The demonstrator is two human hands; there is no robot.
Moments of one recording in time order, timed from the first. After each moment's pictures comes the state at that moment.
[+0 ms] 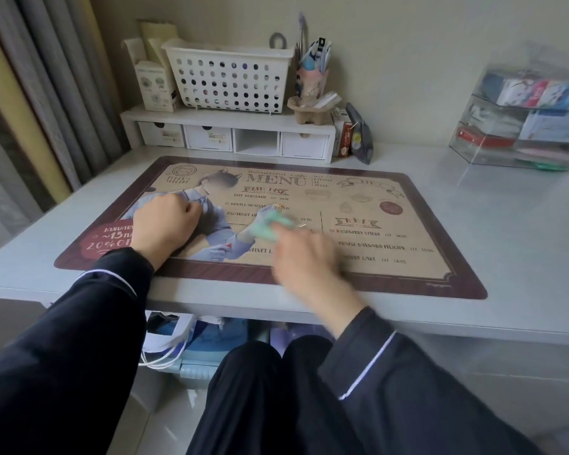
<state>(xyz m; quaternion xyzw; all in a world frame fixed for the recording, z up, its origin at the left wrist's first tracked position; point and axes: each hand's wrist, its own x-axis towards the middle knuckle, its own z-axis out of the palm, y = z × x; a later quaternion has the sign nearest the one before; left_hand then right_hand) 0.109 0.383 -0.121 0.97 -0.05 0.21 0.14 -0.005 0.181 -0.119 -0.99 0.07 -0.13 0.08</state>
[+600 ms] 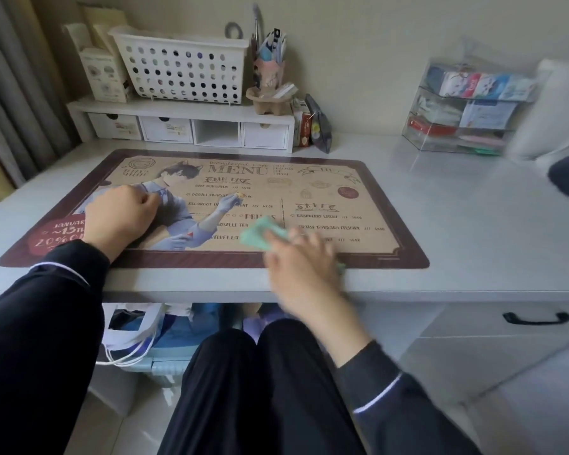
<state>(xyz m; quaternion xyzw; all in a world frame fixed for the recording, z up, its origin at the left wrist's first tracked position) 0.106 0.385 -0.119 0.97 -0.07 0.20 0.14 -0.072 0.151 -0.131 -0.98 0.09 -0.14 0.10</state>
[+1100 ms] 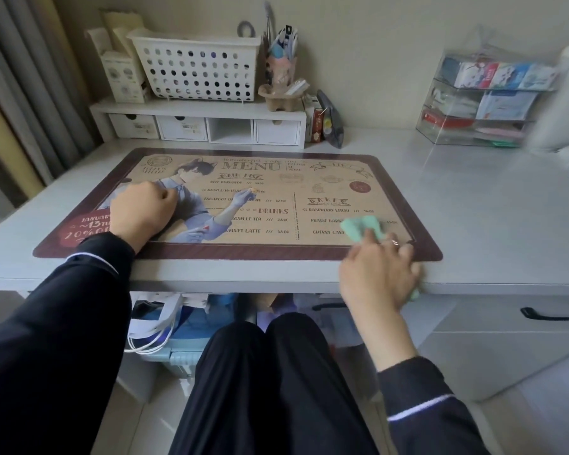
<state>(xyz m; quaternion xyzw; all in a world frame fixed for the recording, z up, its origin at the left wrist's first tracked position) 0.098 0.380 -0.113 0.97 -0.04 0.19 0.14 -0.101 0.109 -0.130 -0.91 0.37 -0.18 0.05</state>
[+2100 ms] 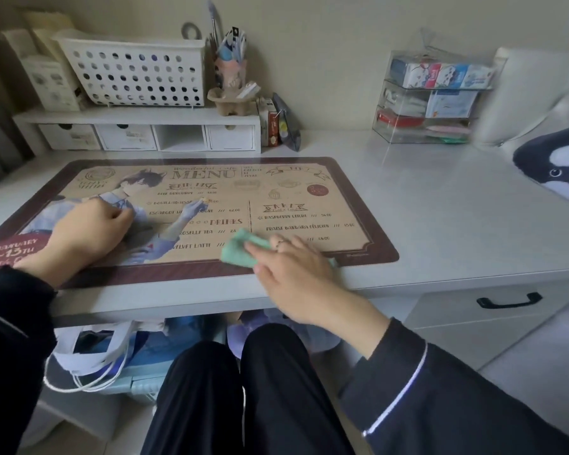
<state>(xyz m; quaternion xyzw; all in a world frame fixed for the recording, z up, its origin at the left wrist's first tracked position) 0.096 0.365 -0.116 0.96 -0.12 0.15 0.18 -0.087 0.102 -0.130 -0.99 -0.03 -0.12 0.11</state>
